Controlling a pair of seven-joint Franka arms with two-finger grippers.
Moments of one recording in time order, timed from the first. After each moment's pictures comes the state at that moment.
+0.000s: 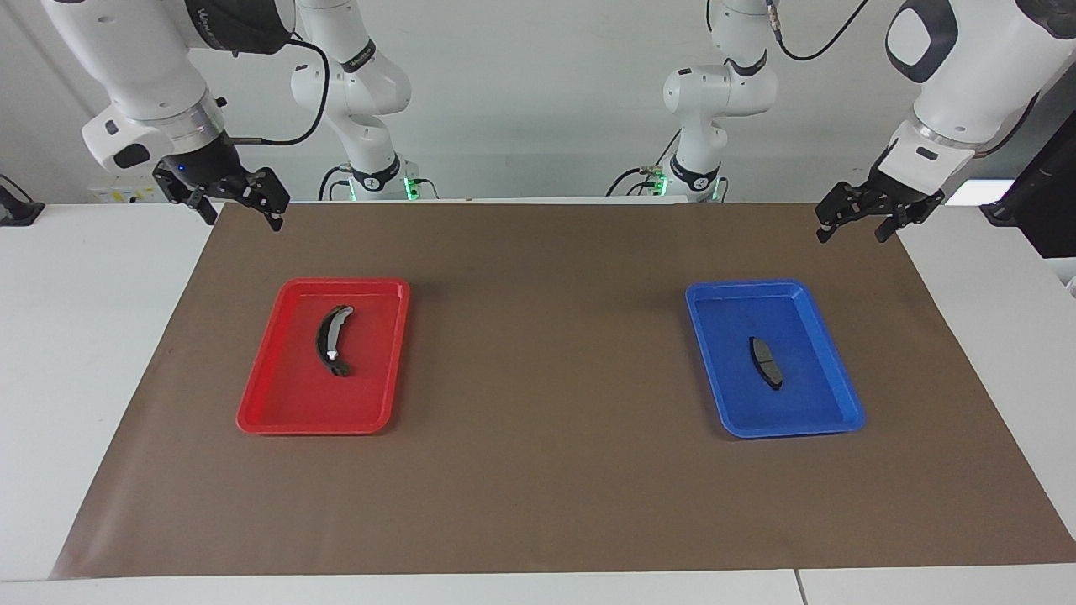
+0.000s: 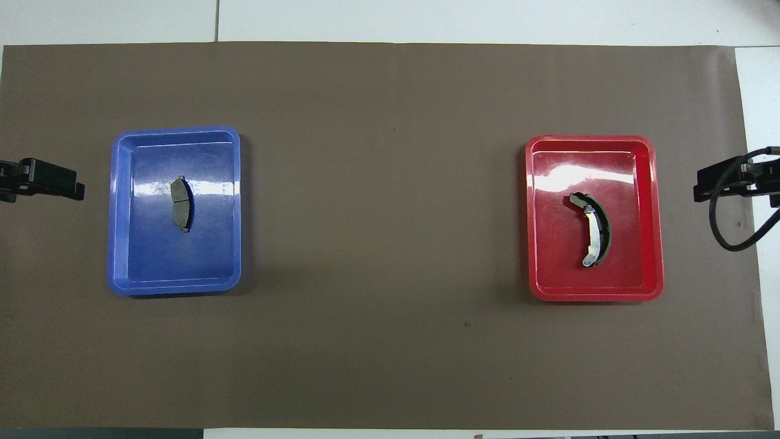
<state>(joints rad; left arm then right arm) -0.06 -0.03 0.04 -1.64 -0.03 1.58 0.05 -0.03 -0.03 0.00 -1.60 -0.05 1.50 0.08</state>
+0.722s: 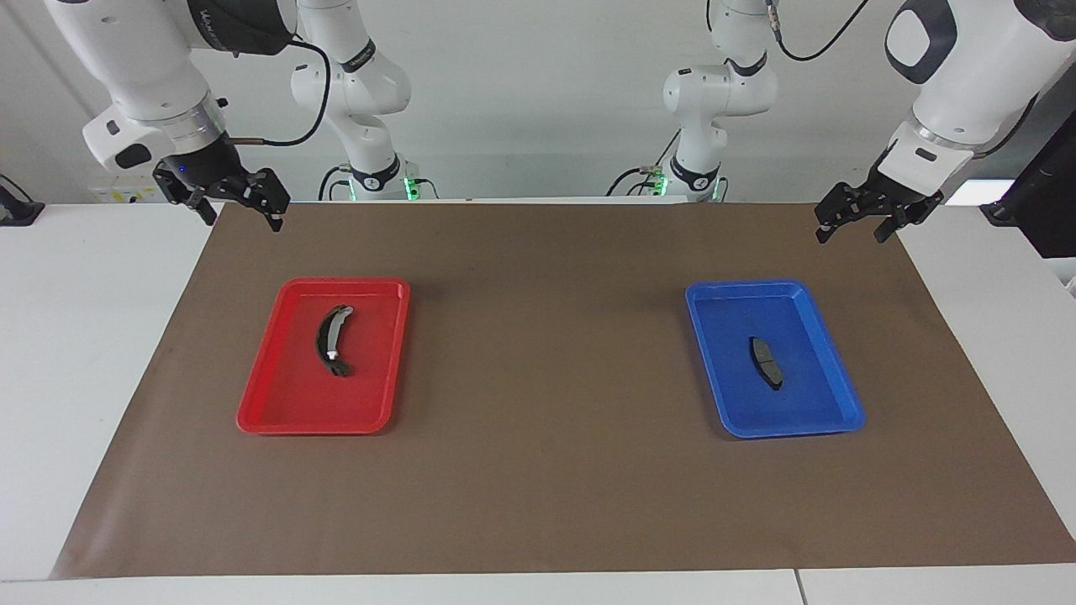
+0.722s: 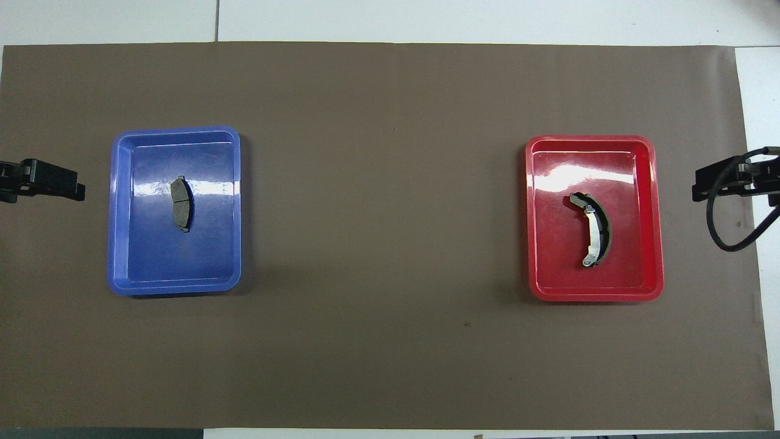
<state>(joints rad) -0.06 -0.03 0.04 -1.64 -0.03 1.58 0.05 -0.03 -0.03 0.00 -1.61 -0.05 1.50 0.08</state>
